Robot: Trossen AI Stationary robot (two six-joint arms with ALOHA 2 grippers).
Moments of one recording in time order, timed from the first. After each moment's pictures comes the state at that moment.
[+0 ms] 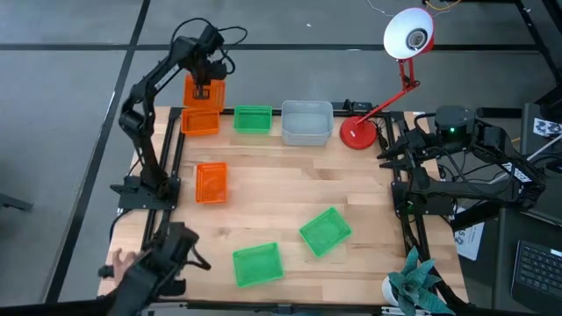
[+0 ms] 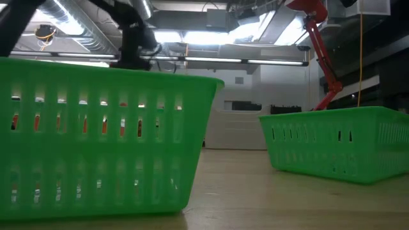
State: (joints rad) left arm 1.09 1.85 1.83 -1.20 -0.32 1.07; right arm -0.36 0.67 1.15 -0.98 -0.46 -0.11
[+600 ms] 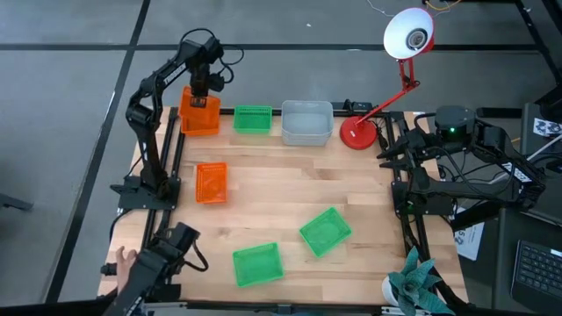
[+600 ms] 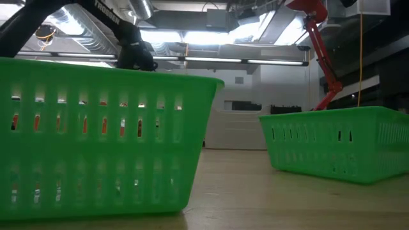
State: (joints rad) left arm 1.14 1.95 1.78 -1.33 -0.27 1.09; right arm -0.36 0.67 1.15 -0.98 -0.46 -0.11
